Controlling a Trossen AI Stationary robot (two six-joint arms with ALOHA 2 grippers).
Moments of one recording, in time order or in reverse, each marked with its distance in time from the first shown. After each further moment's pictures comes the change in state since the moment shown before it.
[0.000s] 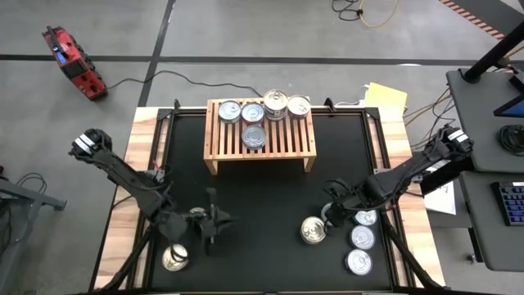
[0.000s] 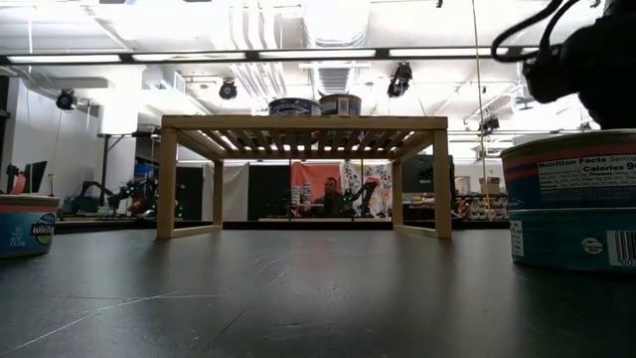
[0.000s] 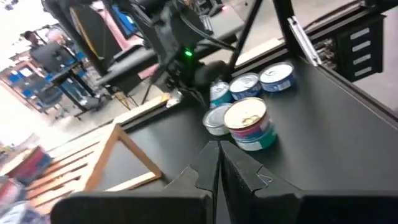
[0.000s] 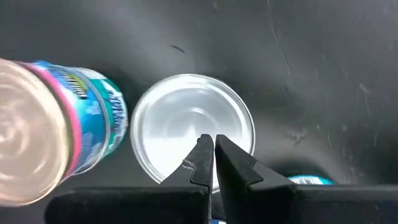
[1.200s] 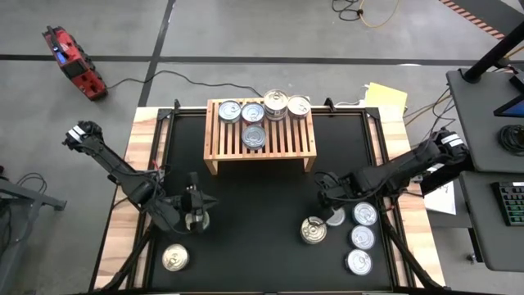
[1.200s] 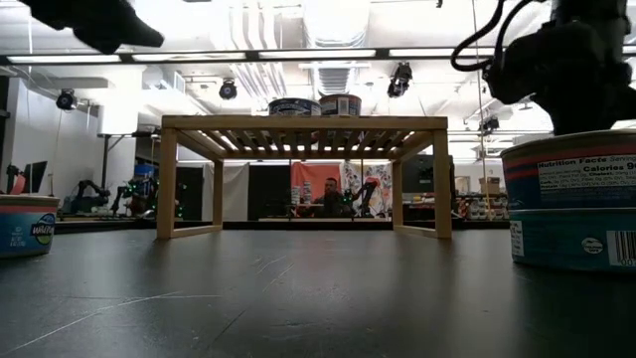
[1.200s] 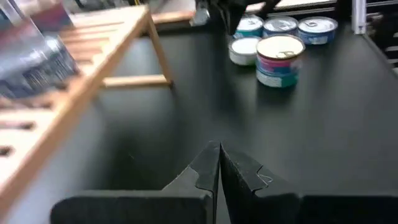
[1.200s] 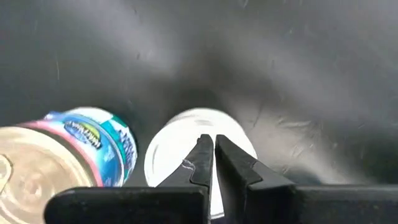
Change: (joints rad) left arm -0.002 -0.261 -0.104 -0.522 -0.040 -0.618; right arm -0.143 0.113 0.137 -0.076 -0.041 -0.081
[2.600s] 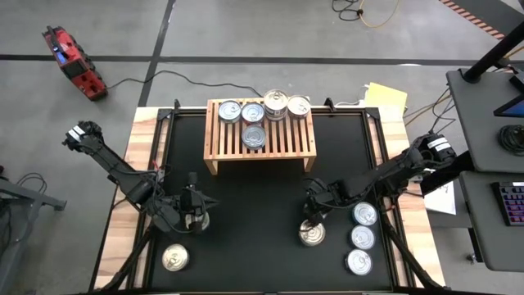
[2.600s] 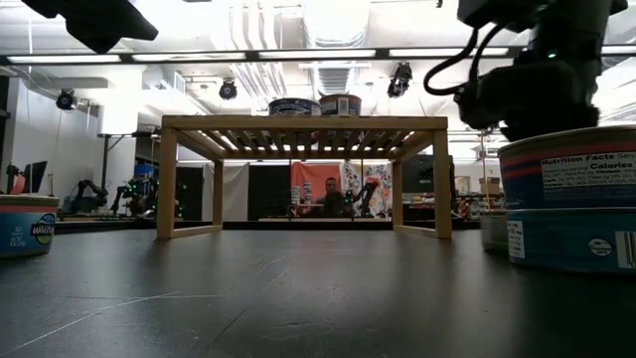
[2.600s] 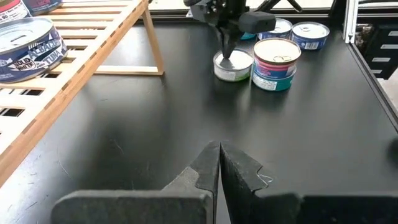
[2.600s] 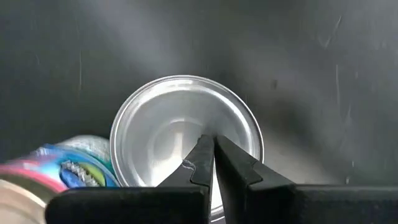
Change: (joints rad) left arm -0.001 0.005 0.051 -0.077 0.036 -0.111; right arm -0.013 0.155 -0.032 0.265 0.054 -0.157
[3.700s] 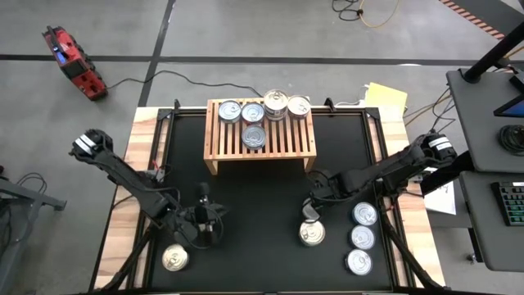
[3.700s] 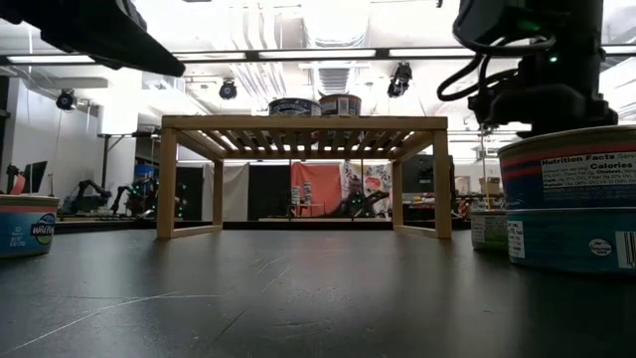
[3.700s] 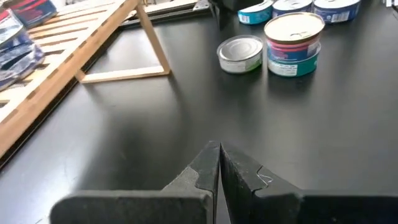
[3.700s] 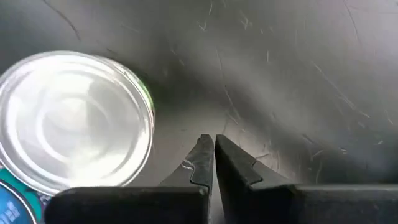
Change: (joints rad) left arm 0.000 0.269 -0.001 0.203 -0.097 0.089; right arm -0.041 -0.015 0.058 -0.324 0.026 0.053
